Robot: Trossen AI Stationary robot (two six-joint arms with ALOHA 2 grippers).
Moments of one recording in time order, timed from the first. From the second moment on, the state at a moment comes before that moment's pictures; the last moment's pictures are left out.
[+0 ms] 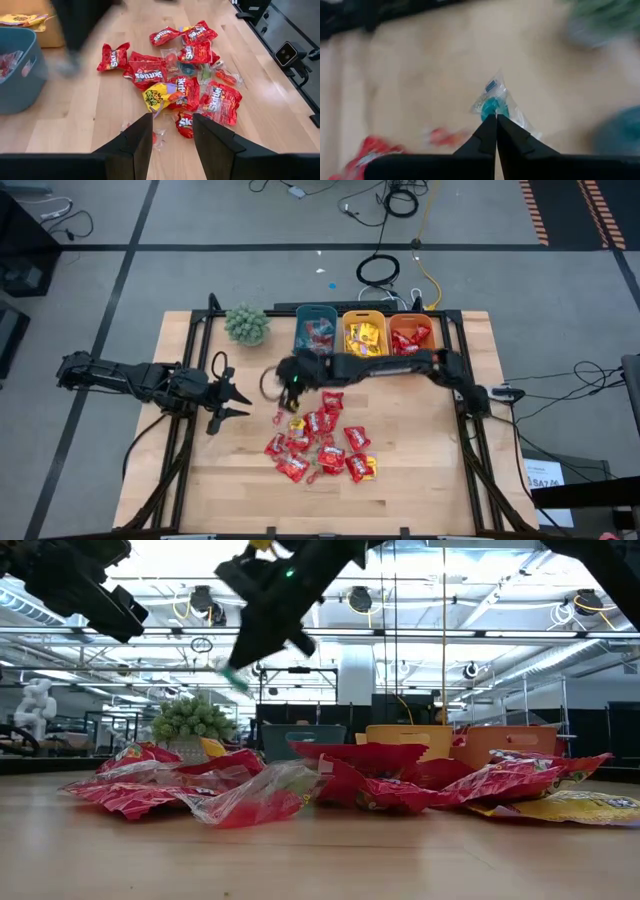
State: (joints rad) left arm -0.17 0.53 0.47 -0.49 0.03 -0.07; right arm -0.03 2.15 1.89 -0.52 0.17 0.26
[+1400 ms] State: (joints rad) left arm -0.17 0.53 0.47 -0.49 -0.29 -0.28; right arm -0.25 2.05 1.89 -1.12 0.21 0.45
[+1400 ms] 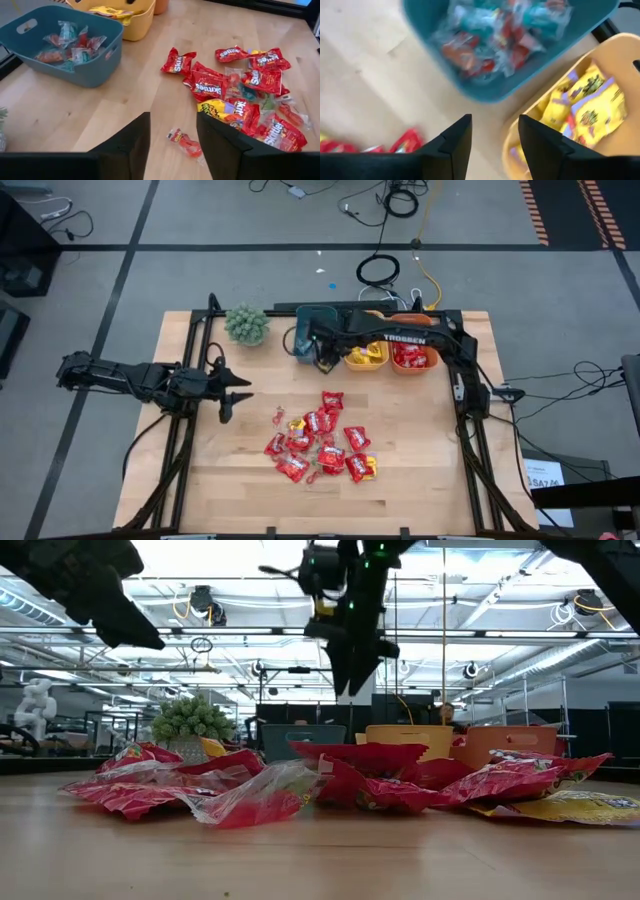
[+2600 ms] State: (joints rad) left arm -0.21 0.75 0.47 -0.35 -0.15 -0.26; right arm 0.45 2.01 1.74 -1.33 0.40 1.29
